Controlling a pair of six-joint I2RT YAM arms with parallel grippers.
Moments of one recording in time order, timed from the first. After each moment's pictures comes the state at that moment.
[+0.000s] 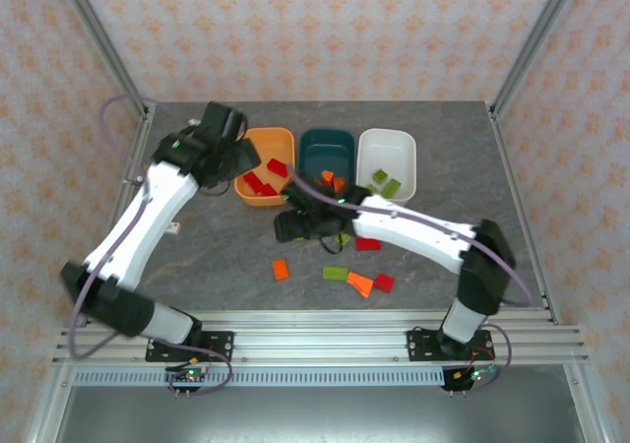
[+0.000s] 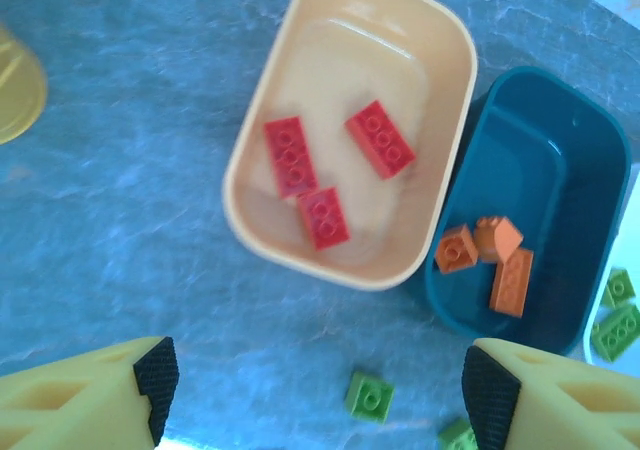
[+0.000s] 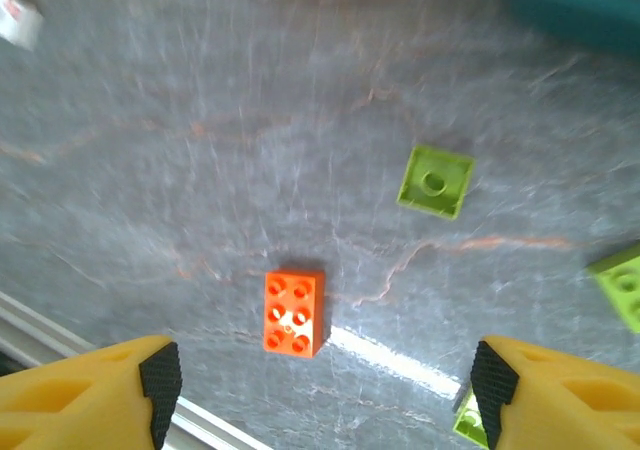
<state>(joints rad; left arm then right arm) -0.34 1.37 1.50 -1.12 -0.21 -0.82 1.03 1.74 1.48 -0.83 0.05 0.70</state>
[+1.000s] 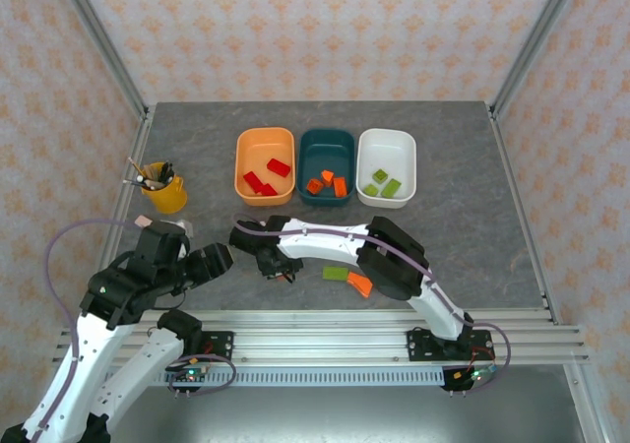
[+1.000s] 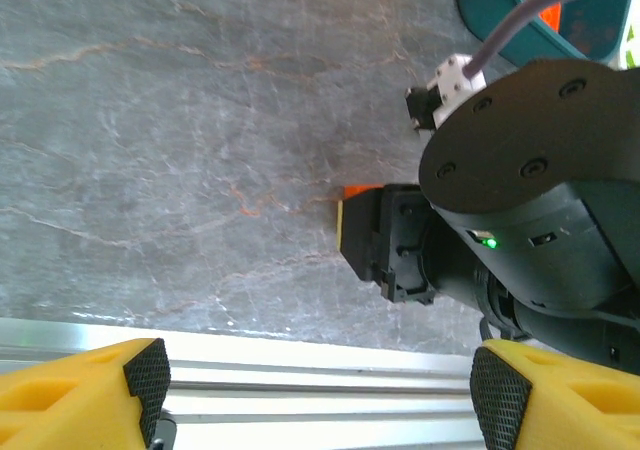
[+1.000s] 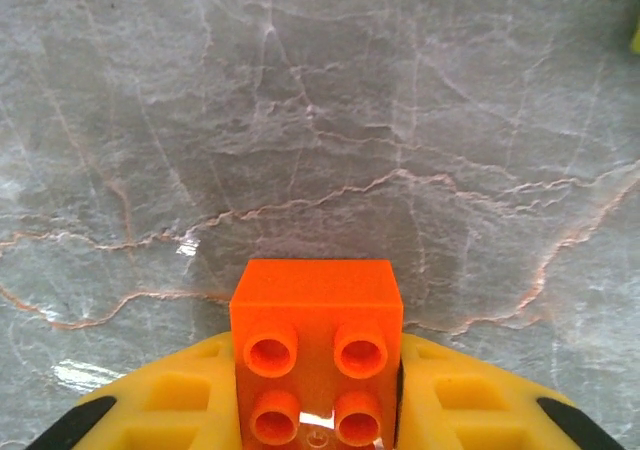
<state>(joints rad) -0.34 0.56 0.87 -1.26 0.11 -0.80 1.17 2.21 1.74 -1.00 0.12 0.87</state>
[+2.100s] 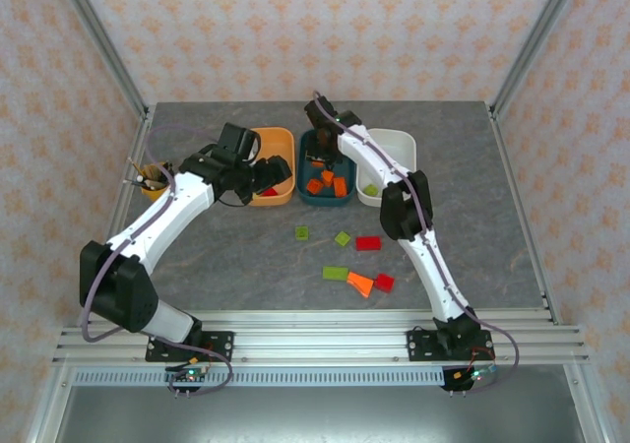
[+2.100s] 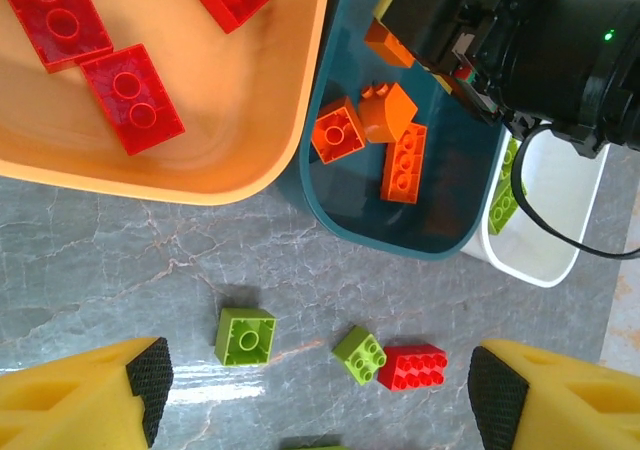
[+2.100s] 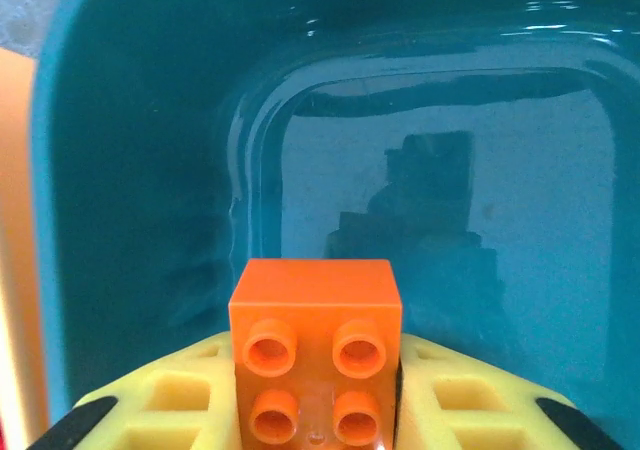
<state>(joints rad) -0.34 1.49 1.28 -0.74 0.21 -0.84 0.53 2.59 2.50 -1.04 -0.03 0.62</state>
